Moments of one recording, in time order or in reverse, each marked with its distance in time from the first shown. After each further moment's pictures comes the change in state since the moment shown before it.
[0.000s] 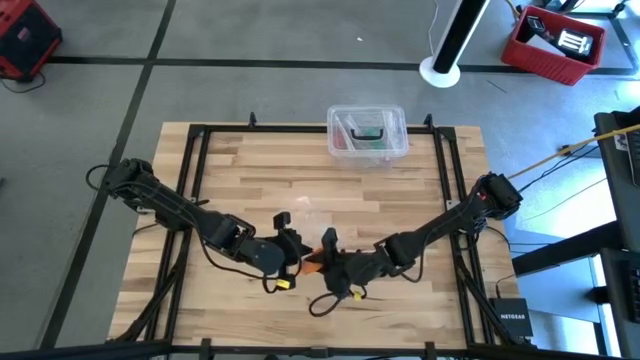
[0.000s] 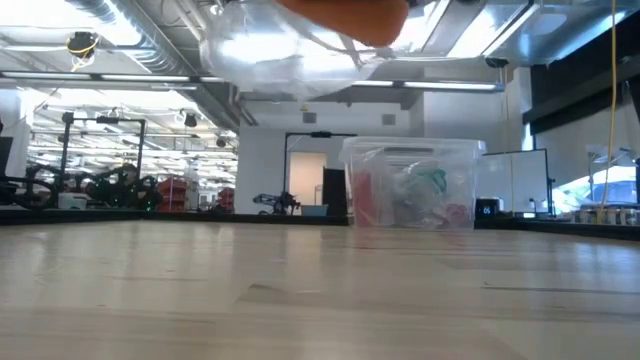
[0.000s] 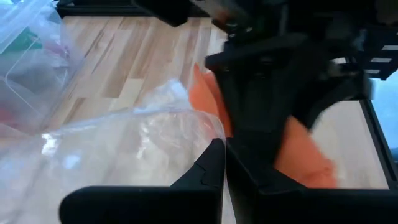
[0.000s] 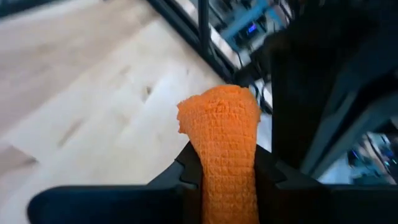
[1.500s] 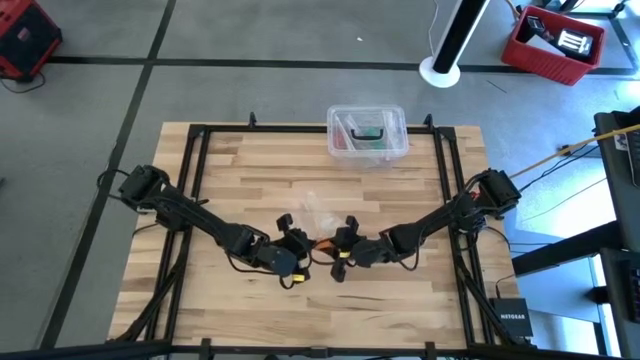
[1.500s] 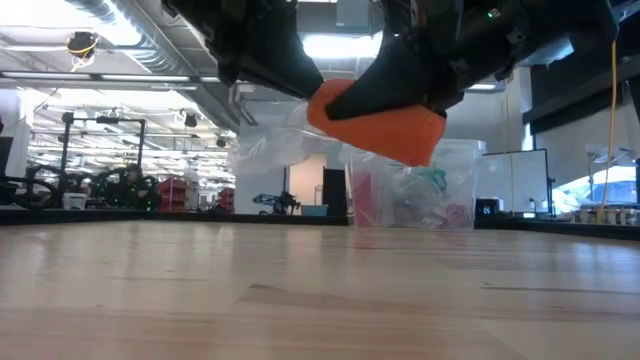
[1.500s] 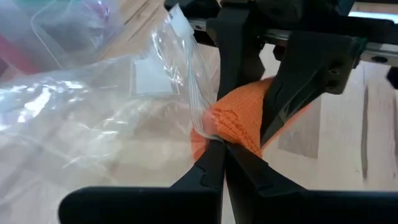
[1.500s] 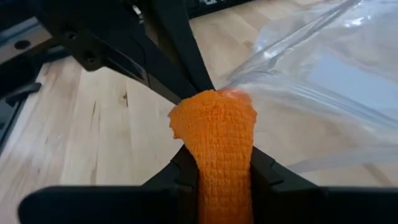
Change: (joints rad) left arm 0.025 0.139 -0.189 0.309 -0.149 -0.086; right arm -0.113 -0.010 -0.326 0.281 0.026 1.061
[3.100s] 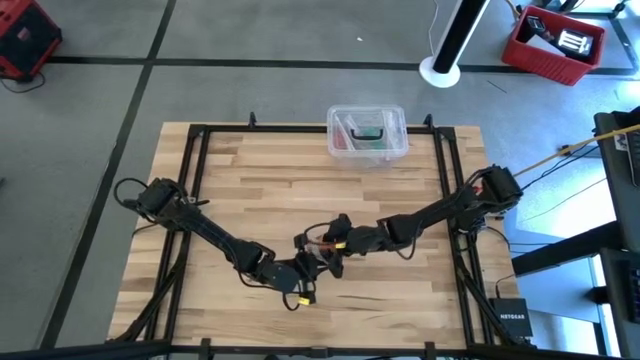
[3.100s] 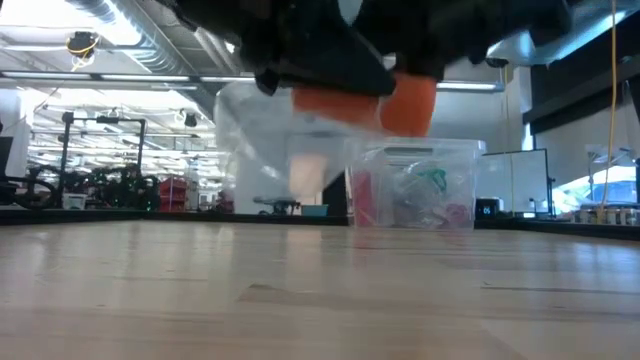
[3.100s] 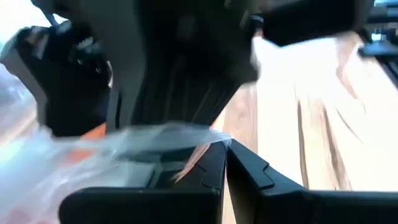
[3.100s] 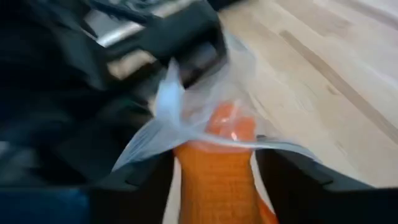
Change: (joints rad) left arm -0.040 0.181 0.005 0.374 0.028 0.201; right arm -0.058 -0.039 0.040 -0.036 -0.252 0.093
